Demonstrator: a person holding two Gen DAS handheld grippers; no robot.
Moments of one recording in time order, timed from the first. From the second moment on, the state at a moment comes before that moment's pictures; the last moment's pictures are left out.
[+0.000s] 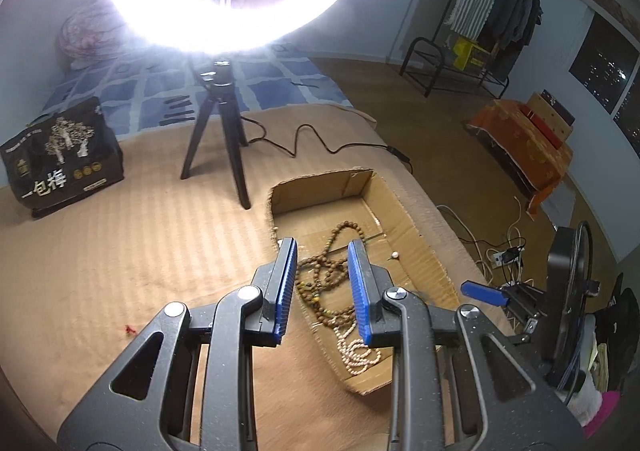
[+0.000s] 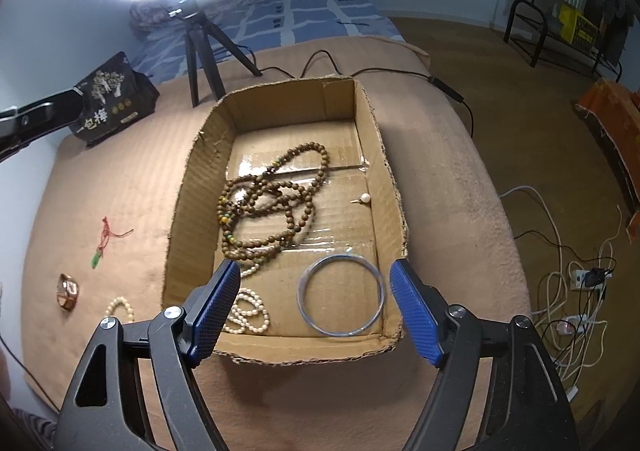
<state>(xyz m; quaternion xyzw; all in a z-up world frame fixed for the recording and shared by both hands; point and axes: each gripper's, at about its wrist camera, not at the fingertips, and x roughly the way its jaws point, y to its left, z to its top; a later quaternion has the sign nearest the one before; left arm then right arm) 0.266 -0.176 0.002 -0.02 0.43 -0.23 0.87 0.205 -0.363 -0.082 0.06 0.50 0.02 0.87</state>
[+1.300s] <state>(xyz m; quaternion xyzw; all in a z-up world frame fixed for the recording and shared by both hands) 0.183 0.099 -0.093 -0.10 0.51 -0.06 0.85 0.185 -0.209 -0.087 0.02 0.51 0.18 0.84</state>
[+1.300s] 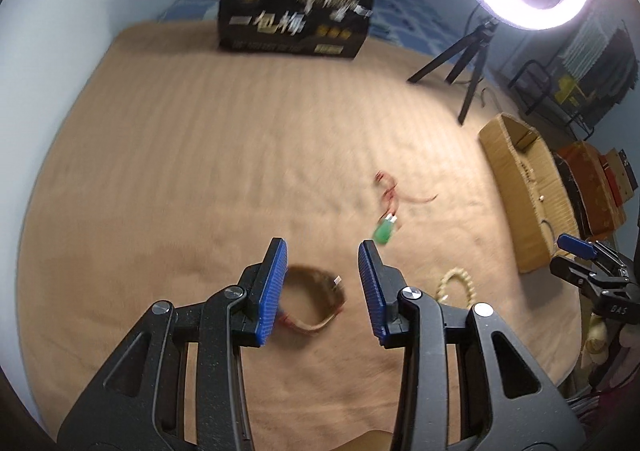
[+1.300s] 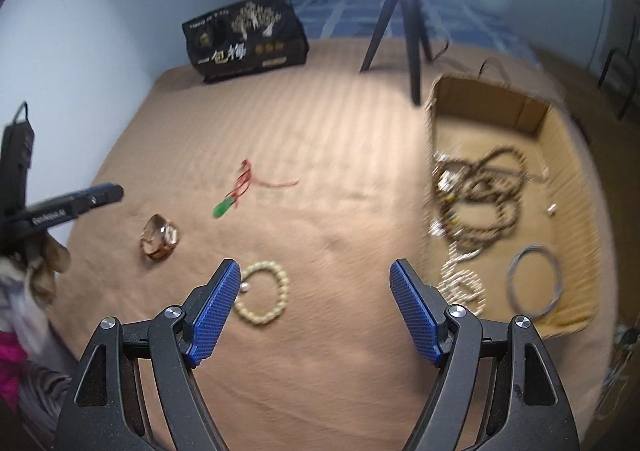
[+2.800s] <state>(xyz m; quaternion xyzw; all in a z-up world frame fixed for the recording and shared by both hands) 0.190 0.099 -0.178 -0.10 0.61 -0.02 0.79 0.206 -0.161 -0.170 0.02 0.60 0.17 0.78</state>
